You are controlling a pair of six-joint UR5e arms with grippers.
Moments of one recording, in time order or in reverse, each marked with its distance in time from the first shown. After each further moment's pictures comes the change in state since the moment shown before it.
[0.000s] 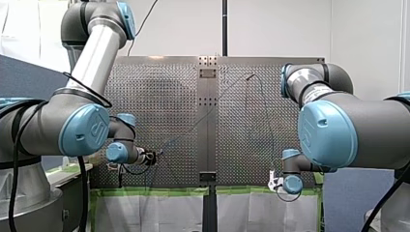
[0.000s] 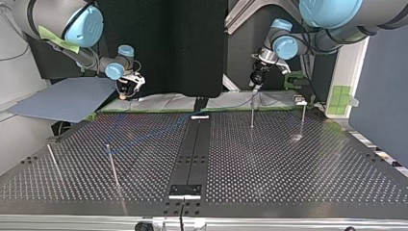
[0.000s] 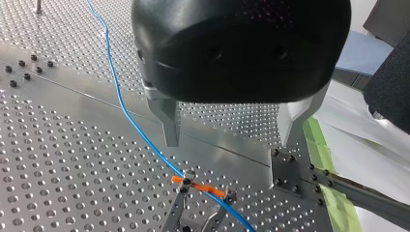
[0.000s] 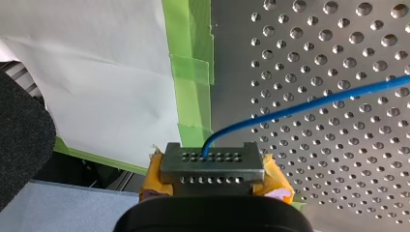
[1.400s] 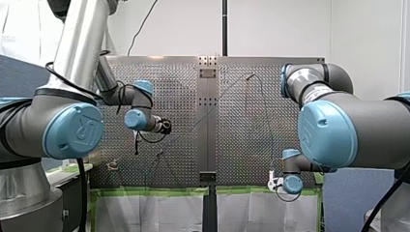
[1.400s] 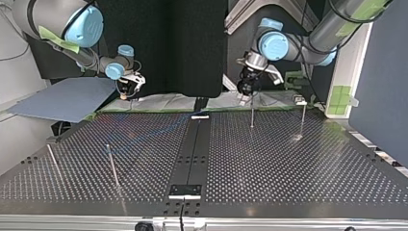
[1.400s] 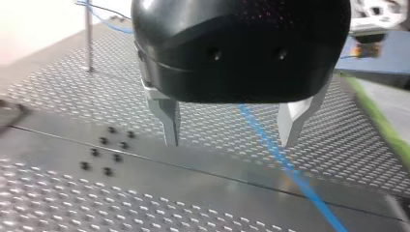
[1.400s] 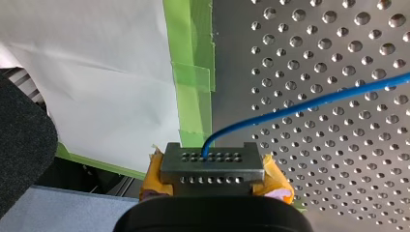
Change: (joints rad) left arm -0.209 0.313 0.105 -0.279 -0.196 0.005; right arm 0.000 0.000 0.001 0.002 -0.017 0.000
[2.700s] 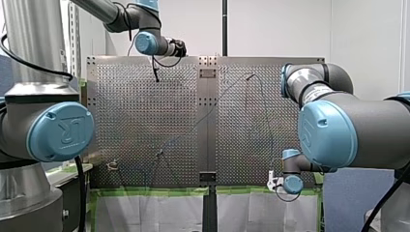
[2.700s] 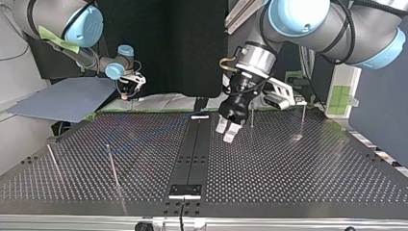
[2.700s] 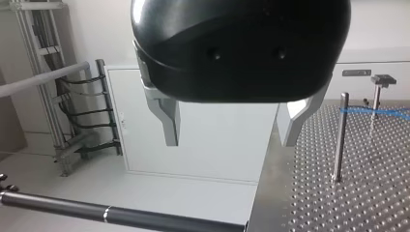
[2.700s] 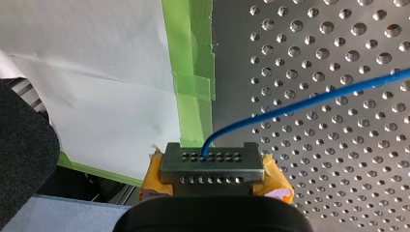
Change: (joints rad) left arm -0.167 0.387 0.382 -0.415 -0.061 -0.082; right arm 0.000 0.000 0.000 0.000 -0.023 0.009
